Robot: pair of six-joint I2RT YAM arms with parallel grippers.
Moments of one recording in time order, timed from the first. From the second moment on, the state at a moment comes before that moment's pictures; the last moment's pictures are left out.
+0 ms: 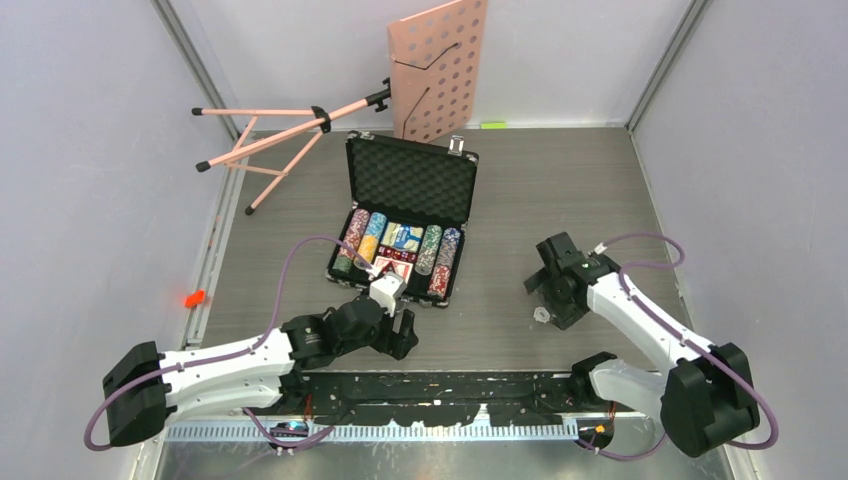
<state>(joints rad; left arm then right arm) -1.10 0.88 0.38 -0.16 -0.17 -0.52 0.40 1.10 0.67 -0.86 0.23 1.32</state>
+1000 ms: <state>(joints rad) -1.10 0.82 0.38 -0.19 -0.17 -0.52 0.30 1.30 0.64 -0.77 0.19 1.21</state>
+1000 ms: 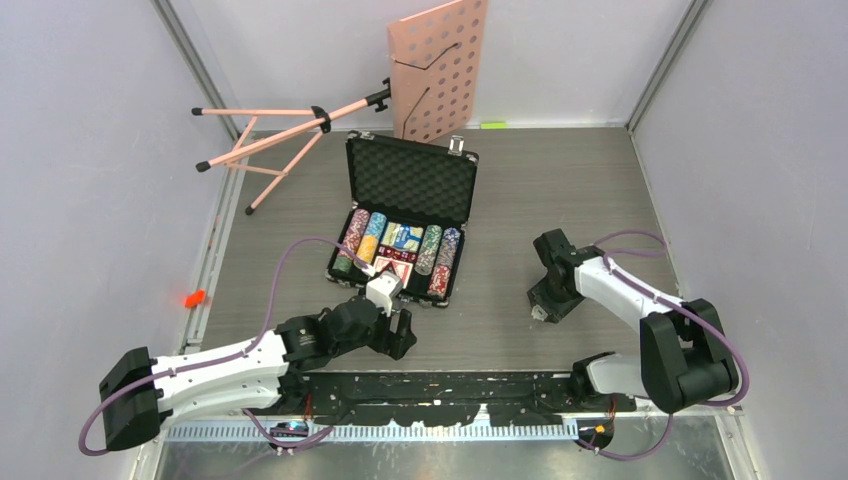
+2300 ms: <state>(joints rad) -1.09 1.47 0.56 0.66 -0.07 -1.02 0.55 1.07 0.78 -0.77 -0.06 1.45</state>
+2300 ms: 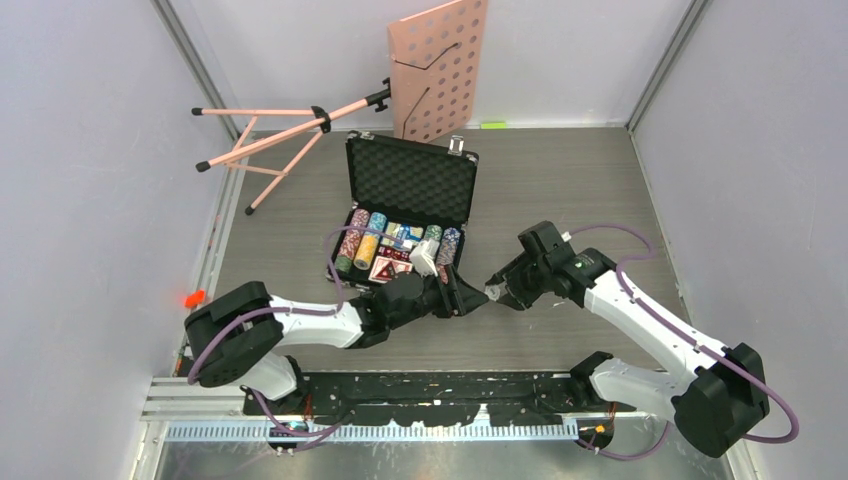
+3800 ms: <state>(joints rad) -0.97 1.12 0.65 -0.01 -0.09 -0.70 0.59 1.10 0.91 -0.90 0.22 1.31</state>
